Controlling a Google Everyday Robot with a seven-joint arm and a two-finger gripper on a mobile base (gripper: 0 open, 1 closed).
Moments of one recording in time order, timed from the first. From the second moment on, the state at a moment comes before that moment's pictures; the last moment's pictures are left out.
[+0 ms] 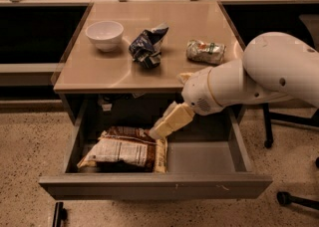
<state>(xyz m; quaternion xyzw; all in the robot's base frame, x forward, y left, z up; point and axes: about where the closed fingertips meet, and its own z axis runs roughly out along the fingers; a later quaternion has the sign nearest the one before) 0.497 -0.023 0.833 -0.51 0.75 0.23 0.36</state>
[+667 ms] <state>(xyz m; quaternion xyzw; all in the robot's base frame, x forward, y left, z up) 0.479 0.002 0.794 -0.49 0.75 0.29 0.34</state>
